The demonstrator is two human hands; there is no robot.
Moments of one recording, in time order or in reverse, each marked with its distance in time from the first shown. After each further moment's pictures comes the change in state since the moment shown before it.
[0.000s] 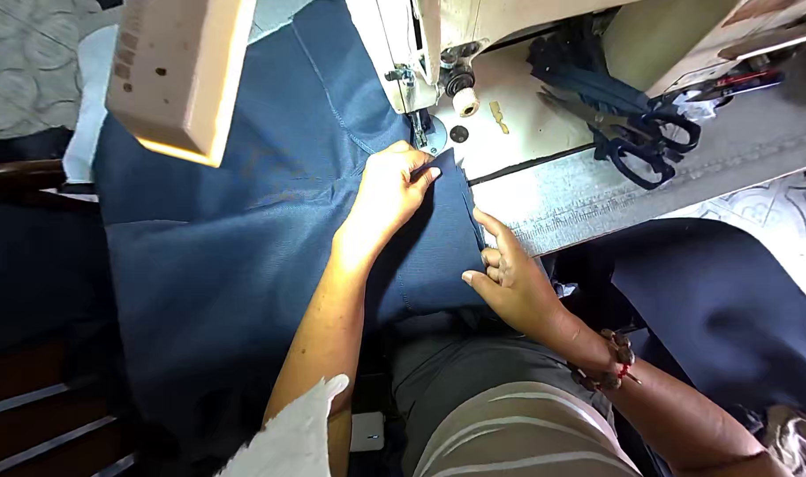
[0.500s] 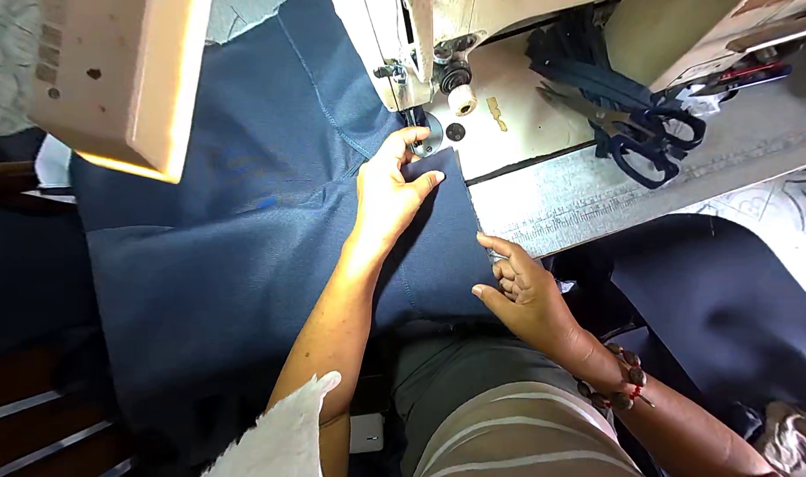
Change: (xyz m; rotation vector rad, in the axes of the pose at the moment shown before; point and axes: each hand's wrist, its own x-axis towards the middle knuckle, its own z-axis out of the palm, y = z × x) left_hand -0.002 0.002 0.018 -0.279 0.146 -0.248; right_hand -0.016 0.023 -0.003 0.016 0.090 -0.123
